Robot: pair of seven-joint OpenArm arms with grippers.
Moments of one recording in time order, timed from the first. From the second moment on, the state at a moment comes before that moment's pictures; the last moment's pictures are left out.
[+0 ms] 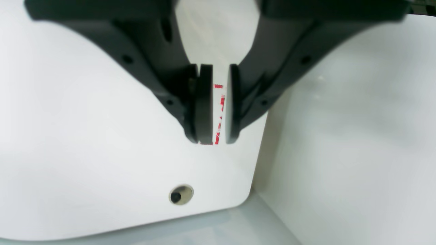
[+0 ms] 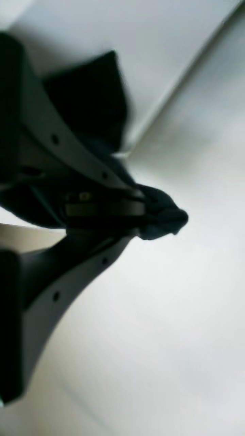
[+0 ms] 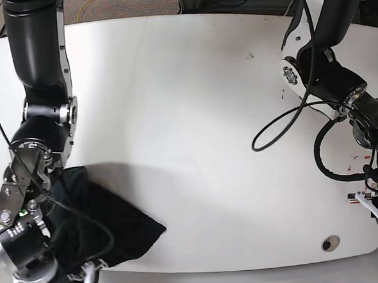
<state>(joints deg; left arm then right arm) -39.4 -4.9 -29.7 104.5 10.5 -42.0 73.7 55.0 14.0 -2.7 108.2 4.7 40.7 -75.8</state>
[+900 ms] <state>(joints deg) -37.0 -5.8 -29.8 104.5 10.6 -42.0 71.5 56.0 11.1 -2.3 112.4 5.8 40.8 -77.8</state>
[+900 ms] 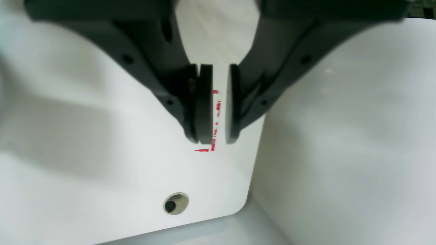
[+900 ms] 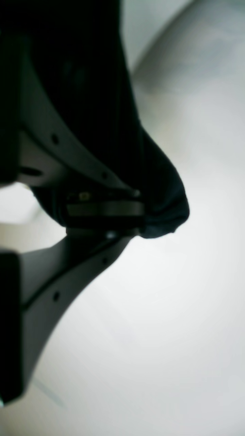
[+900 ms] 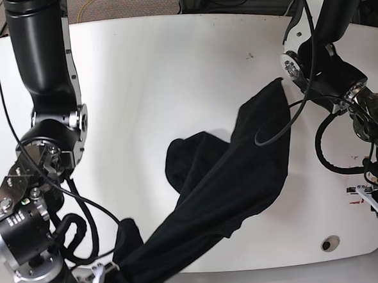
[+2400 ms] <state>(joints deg) -22.3 6.7 -27.1 85.5 10.7 -42.0 57.0 -0.3 6.0 11.8 113.2 3.9 40.8 -64.8</state>
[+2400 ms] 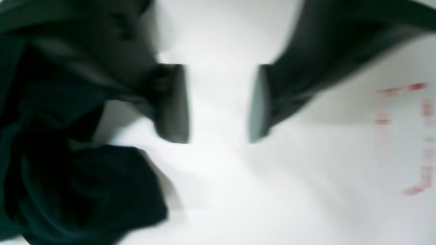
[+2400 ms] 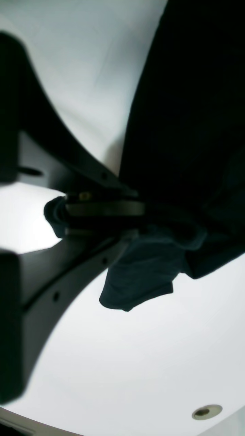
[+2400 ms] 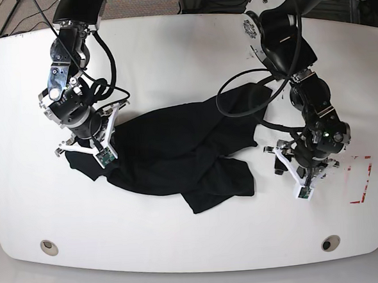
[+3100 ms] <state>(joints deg) -24.4 7.0 -27.2 60.6 11.0 -41.8 43.2 -0.1 6.0 12.0 113.2 3.9 40.7 -64.8</state>
